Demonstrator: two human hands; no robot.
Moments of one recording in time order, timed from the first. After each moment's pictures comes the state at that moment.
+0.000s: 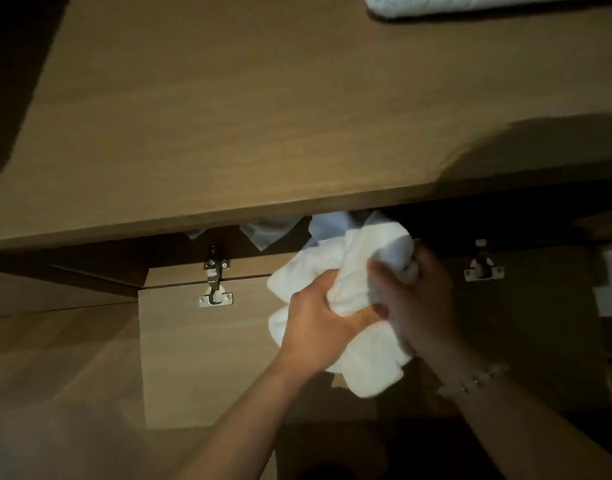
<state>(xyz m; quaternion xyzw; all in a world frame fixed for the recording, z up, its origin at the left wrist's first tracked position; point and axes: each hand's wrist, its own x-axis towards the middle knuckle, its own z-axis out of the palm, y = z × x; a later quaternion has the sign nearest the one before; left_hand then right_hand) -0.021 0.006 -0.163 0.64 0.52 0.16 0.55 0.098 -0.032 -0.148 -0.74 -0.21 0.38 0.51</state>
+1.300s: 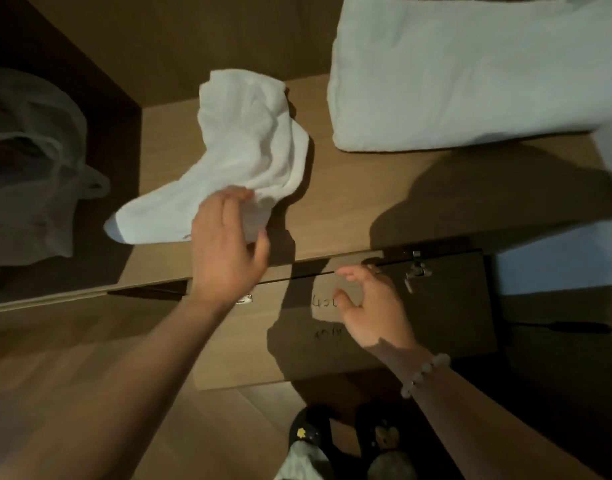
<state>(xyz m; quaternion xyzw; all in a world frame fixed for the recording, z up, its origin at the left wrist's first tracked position) -0.060 0.097 0.071 0.86 0.45 0.22 0.08 0.086 -0.043 0.050 -0.80 -0.41 0.38 0.23</state>
